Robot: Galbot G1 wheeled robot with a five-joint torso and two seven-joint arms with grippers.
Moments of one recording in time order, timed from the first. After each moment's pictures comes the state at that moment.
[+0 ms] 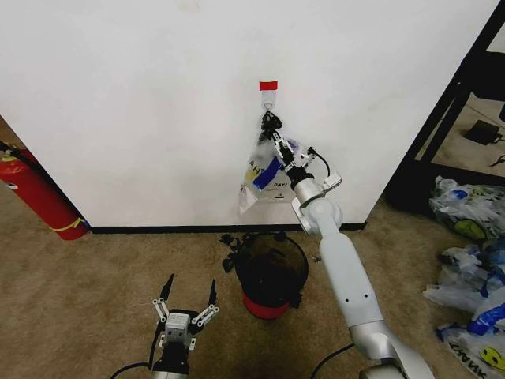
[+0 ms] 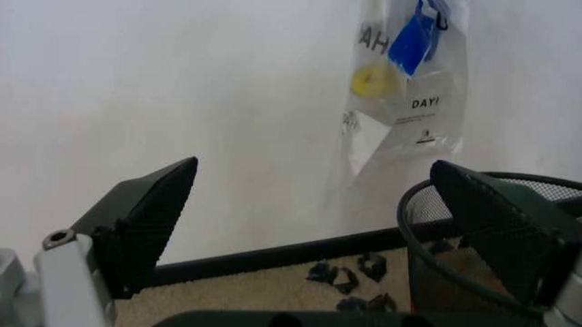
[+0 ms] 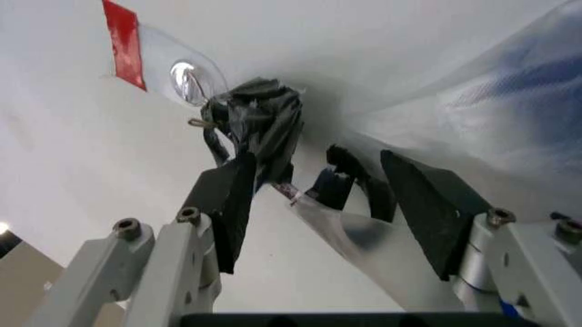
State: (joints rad) left arm 1.83 -1.39 -0.36 -2.07 0.17 -0.42 -0.21; right arm -0.61 1.53 0.35 1.36 1.26 -0.17 -0.24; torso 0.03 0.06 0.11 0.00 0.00
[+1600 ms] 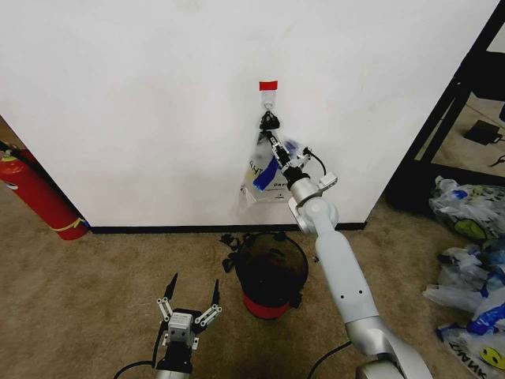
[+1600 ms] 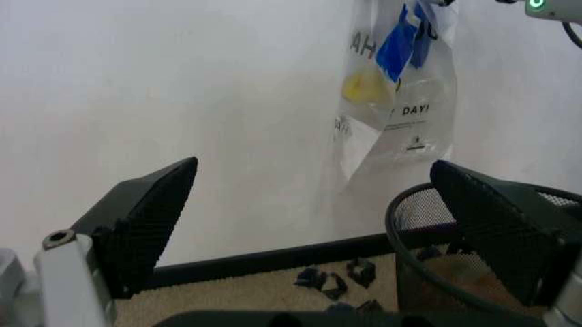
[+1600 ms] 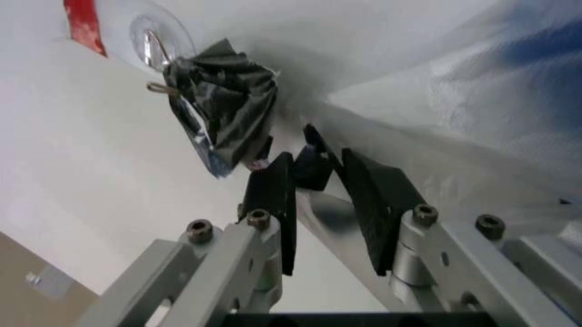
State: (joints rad) left arm 1.81 -1.38 -0.34 -2.05 0.14 -0.44 -0.21; right arm -0.58 1.54 0.33 1.31 1.22 -0.17 -0.24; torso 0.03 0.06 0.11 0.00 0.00
